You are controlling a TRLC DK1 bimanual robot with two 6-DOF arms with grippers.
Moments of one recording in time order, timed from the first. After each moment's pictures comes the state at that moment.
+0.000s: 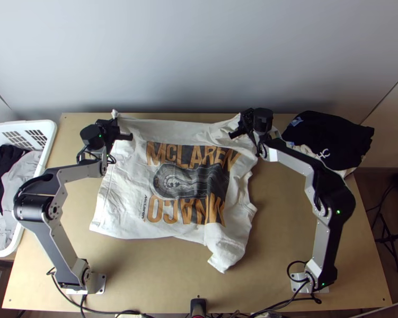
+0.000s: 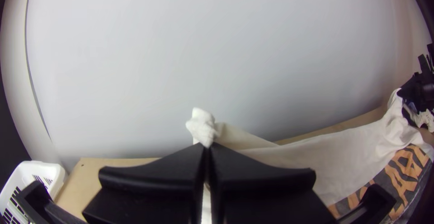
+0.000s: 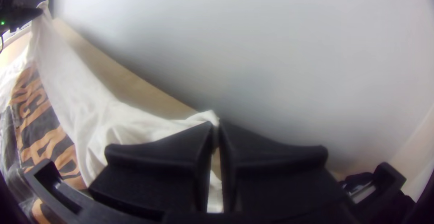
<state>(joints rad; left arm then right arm) -0.02 1.96 1.07 0.79 -0.02 0.12 0.34 2.09 1.43 0.31 0.12 -0.29</state>
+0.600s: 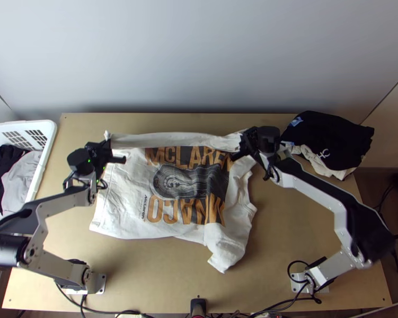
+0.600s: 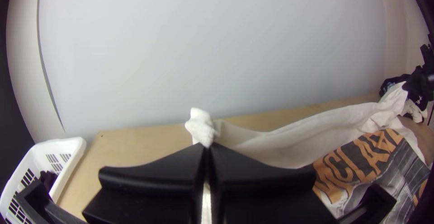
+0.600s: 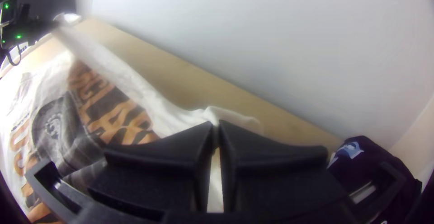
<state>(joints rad) -0.01 1.61 0.67 0.78 0.00 0.11 0.45 1.68 1.07 0.16 0.11 -0.19</state>
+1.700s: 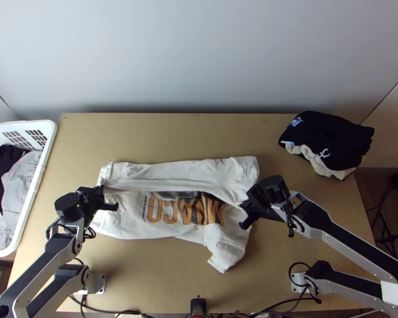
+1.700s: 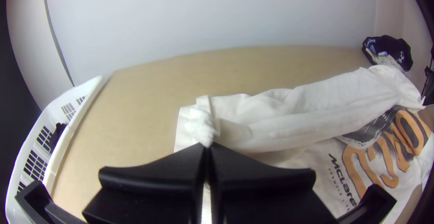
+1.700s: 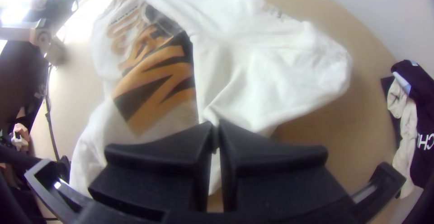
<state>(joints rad) -0.01 0.93 0.22 0.31 -0.01 0.14 0.67 1.16 0.71 -0.44 -0.13 -0.06</state>
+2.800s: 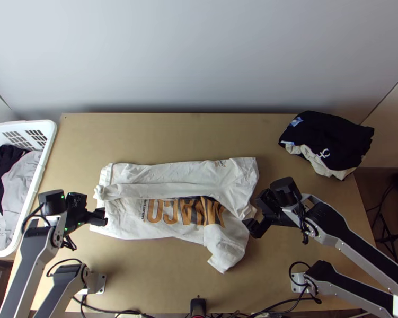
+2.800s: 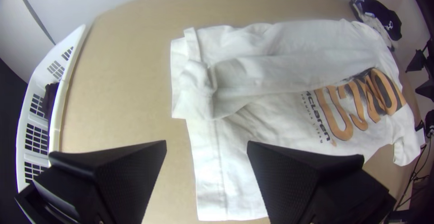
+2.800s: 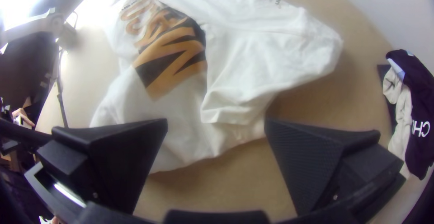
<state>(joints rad) 0.14 0.75 0.50 -0.61 0.13 0.29 0.64 1.05 0.75 -0.70 -0.17 -0.10</state>
